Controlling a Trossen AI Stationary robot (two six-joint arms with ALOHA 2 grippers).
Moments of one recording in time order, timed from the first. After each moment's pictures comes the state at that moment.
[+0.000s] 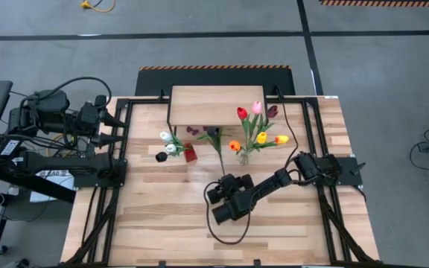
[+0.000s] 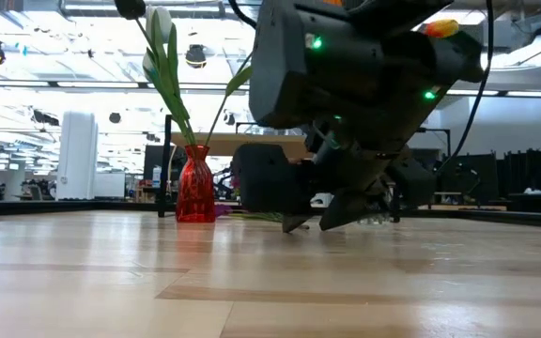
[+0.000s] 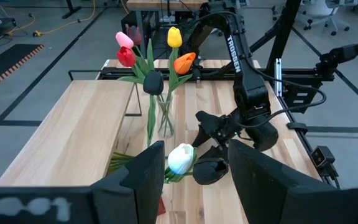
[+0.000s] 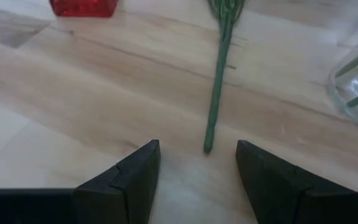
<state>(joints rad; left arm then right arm) 0.28 0.69 1.41 -1.07 0.25 0.09 0.39 2.32 1.50 -0.79 0.89 1.54</state>
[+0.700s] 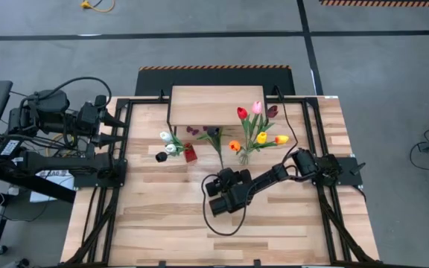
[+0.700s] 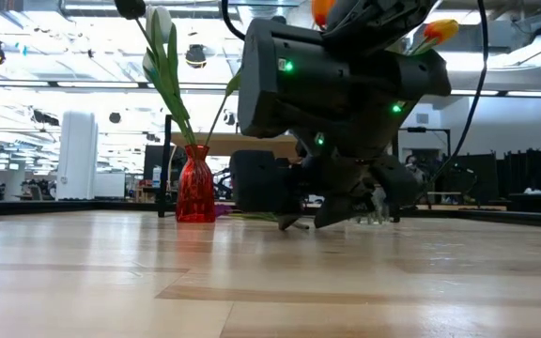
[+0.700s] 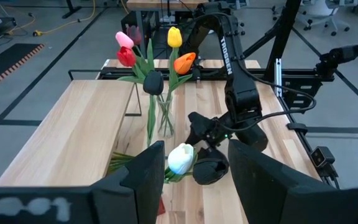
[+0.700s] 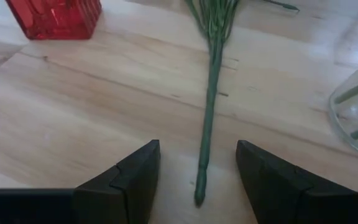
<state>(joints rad) 0.28 0.69 1.41 -1.07 0.25 0.09 0.33 2.33 1.50 -0.77 0.90 1.51</state>
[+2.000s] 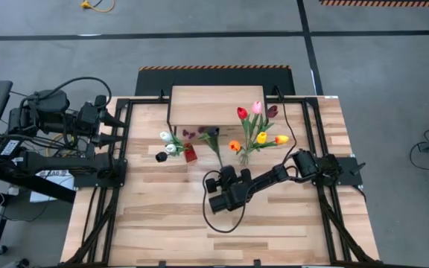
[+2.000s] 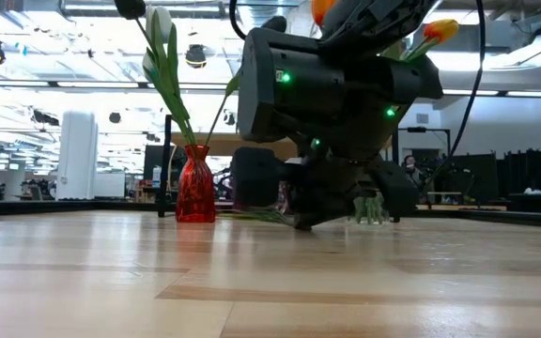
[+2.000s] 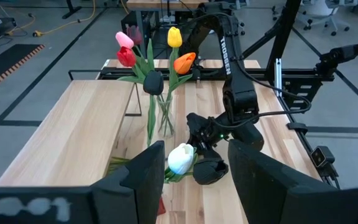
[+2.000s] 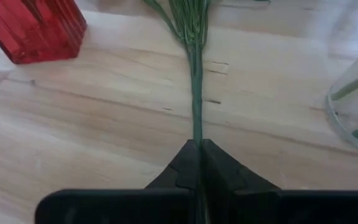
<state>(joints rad) 0.28 0.69 1.41 -1.07 0.25 0.09 0.36 2.33 1.50 -0.78 0.84 1.63</state>
